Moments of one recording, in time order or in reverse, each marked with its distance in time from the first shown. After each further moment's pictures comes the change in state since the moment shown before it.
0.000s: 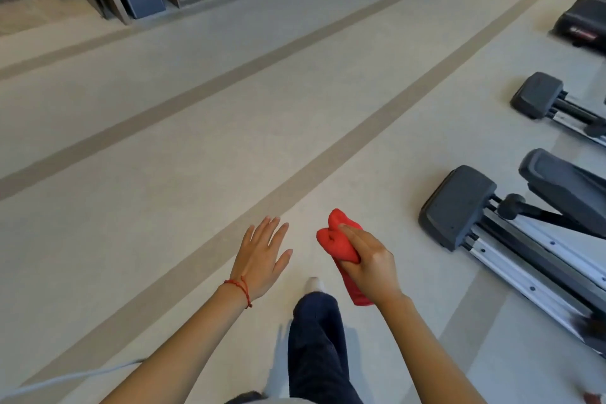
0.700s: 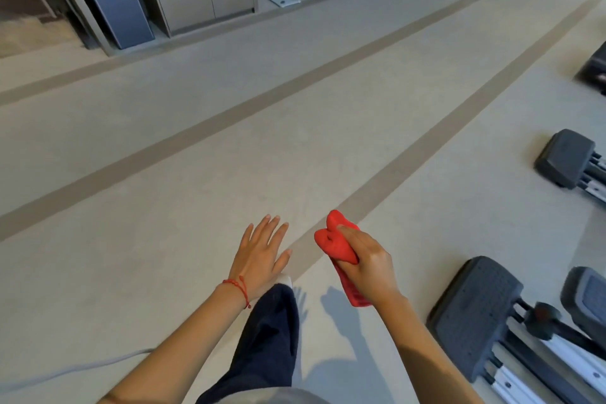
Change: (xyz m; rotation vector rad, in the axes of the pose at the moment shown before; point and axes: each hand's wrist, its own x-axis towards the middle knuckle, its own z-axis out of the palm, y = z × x) left_hand 0.466 -0.049 -0.043 -0.010 0.070 -0.006; right_hand 0.442 0.185 0.005 0.012 -0.017 -0.011
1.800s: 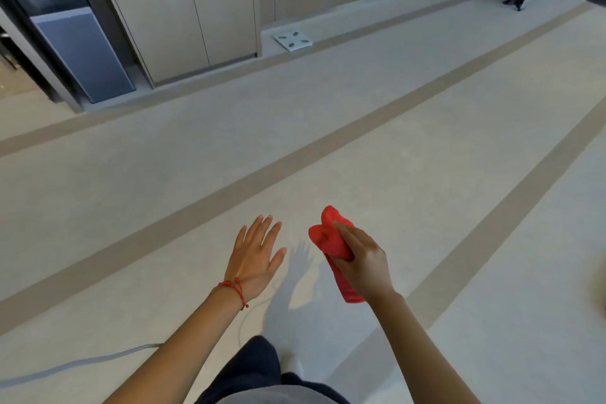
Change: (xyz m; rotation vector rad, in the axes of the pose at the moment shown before) left_hand 0.722 -0.141 -0.068 -0.040 0.031 -0.164; right_hand 0.729 0.229 0.042 0.009 -0.013 -0.148
